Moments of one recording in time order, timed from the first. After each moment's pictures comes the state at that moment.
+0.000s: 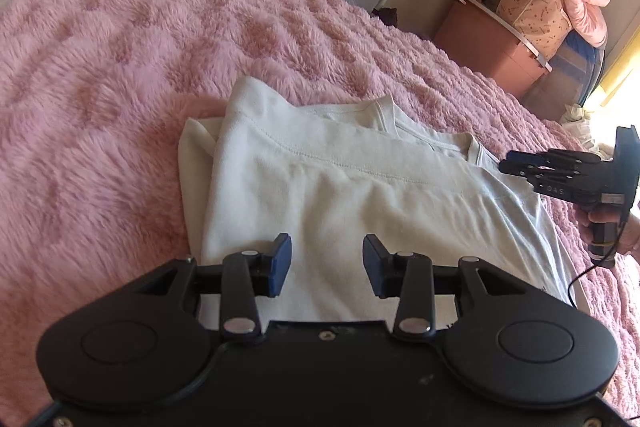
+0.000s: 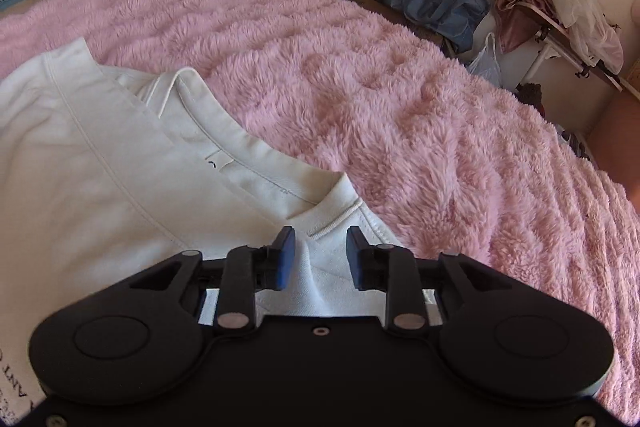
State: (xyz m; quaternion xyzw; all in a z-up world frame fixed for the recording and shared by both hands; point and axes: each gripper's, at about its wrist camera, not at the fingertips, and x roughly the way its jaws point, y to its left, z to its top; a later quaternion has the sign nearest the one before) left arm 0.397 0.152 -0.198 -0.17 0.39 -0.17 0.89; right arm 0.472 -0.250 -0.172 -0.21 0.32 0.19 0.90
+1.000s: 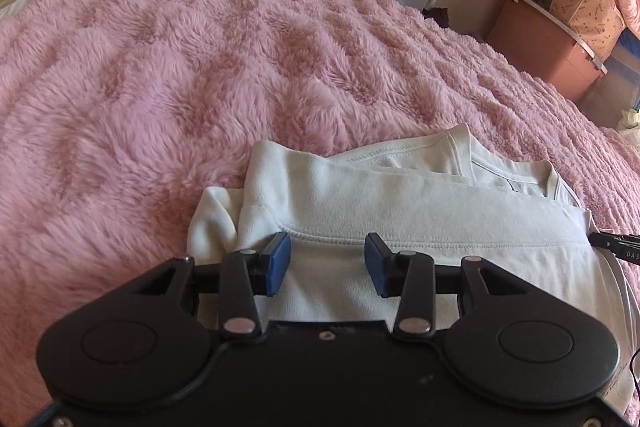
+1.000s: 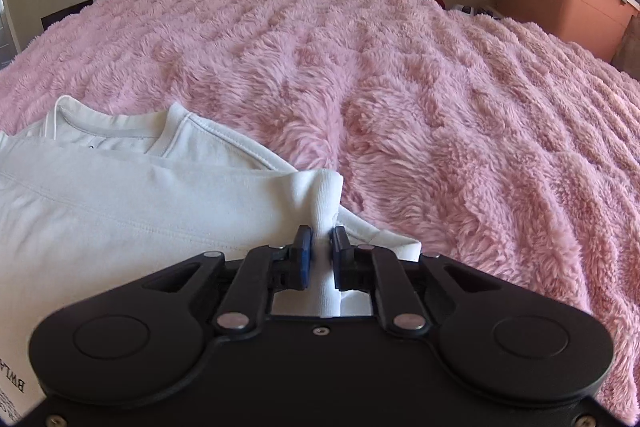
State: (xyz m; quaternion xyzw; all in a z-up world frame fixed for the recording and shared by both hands) left arm 0.474 0.132 -0.223 -0.14 0.41 -0.09 0.90; right arm 0.454 -0.353 -0.202 -0.05 0.38 0.04 0.92
